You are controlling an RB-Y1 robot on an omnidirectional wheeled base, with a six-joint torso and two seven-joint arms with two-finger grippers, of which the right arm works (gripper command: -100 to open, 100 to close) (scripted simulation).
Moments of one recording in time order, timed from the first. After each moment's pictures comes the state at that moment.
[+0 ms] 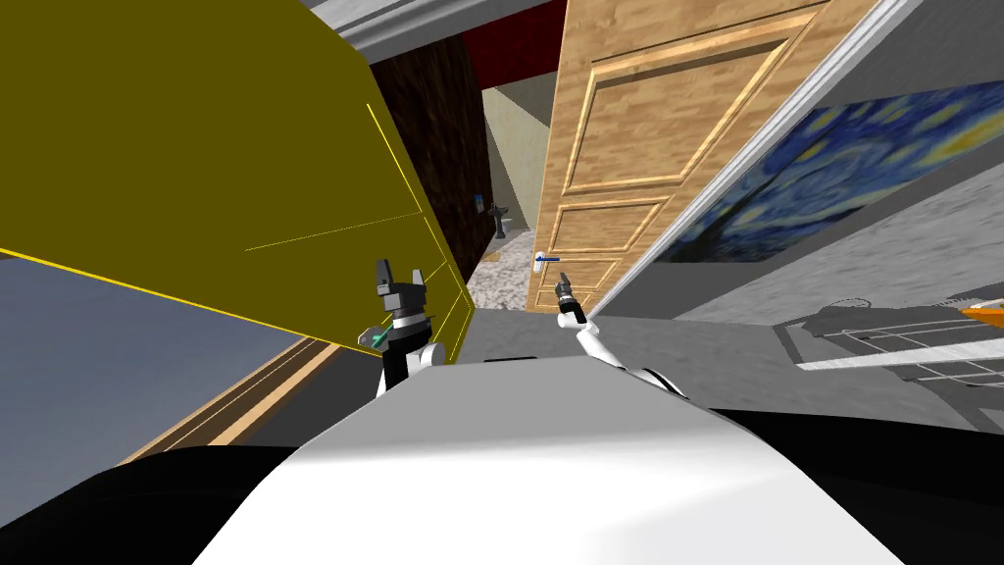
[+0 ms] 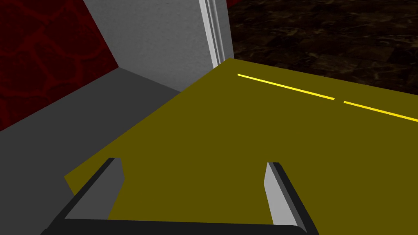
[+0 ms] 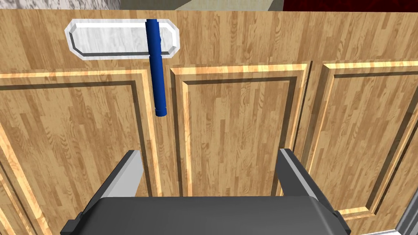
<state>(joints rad) -0.17 -0.28 -0.01 -1.06 -0.39 -0.50 0.11</state>
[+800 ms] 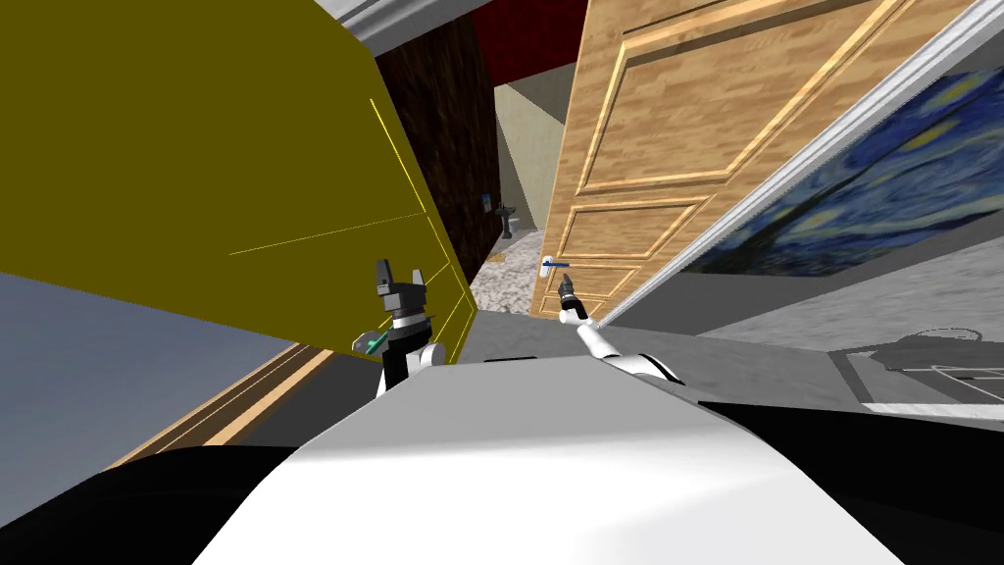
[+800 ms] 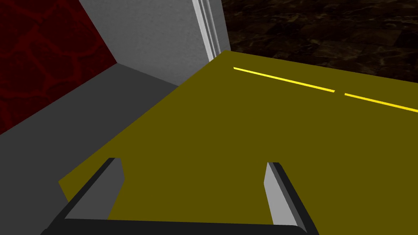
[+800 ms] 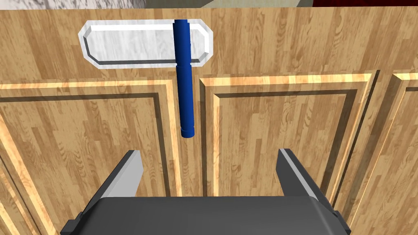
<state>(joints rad) -0.28 -0.32 -0.02 -0.86 -0.47 -0.48 0.13</state>
